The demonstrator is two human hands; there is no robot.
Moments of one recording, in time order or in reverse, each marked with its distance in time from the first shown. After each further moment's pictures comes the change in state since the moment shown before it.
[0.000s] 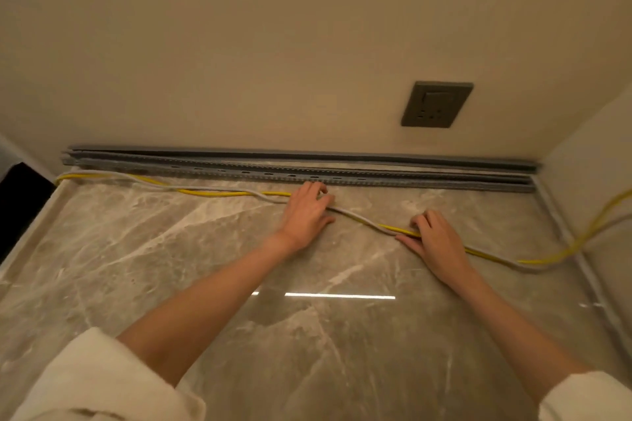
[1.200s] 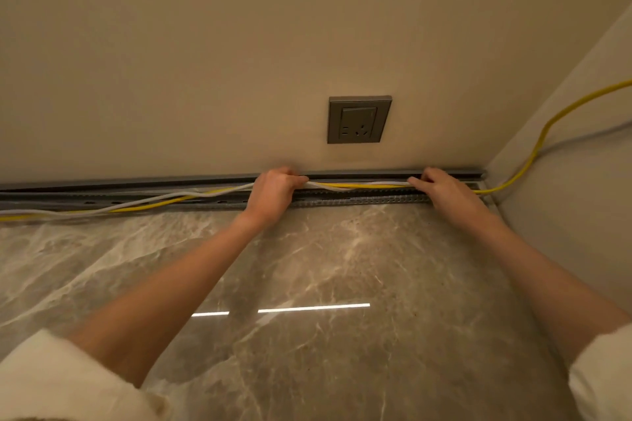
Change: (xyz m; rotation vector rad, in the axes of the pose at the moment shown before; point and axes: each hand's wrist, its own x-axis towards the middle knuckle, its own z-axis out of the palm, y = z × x) left_hand 0.111 0.039 -0.006 -0.120 0.136 0.017; right_hand 0.077 0.158 -0.056 -0.103 -0.183 -0.052
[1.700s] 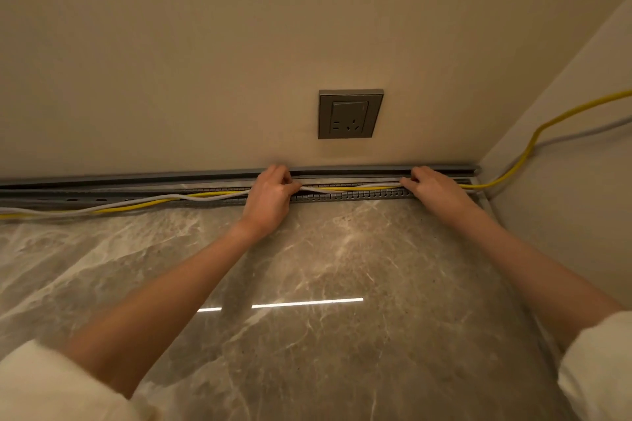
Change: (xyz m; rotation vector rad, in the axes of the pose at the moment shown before) left_hand -0.010 0.008 0.016 0.145 0.048 0.038; right_hand 0.005 -0.010 -0.001 -0.082 -0.052 0.033
